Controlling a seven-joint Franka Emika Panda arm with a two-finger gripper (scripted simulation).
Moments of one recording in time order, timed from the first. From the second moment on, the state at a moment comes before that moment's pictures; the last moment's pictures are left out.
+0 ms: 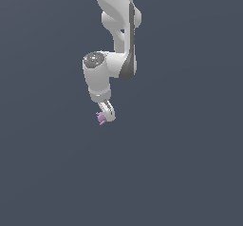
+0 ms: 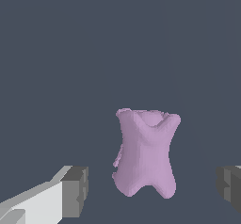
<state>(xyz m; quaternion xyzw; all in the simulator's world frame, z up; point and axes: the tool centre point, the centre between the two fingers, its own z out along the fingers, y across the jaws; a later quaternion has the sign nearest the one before) -0.060 -0.089 0.102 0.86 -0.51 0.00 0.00</state>
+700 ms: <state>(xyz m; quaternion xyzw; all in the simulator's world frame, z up) -0.063 -0.093 0.092 0.85 -0.53 0.00 0.00</state>
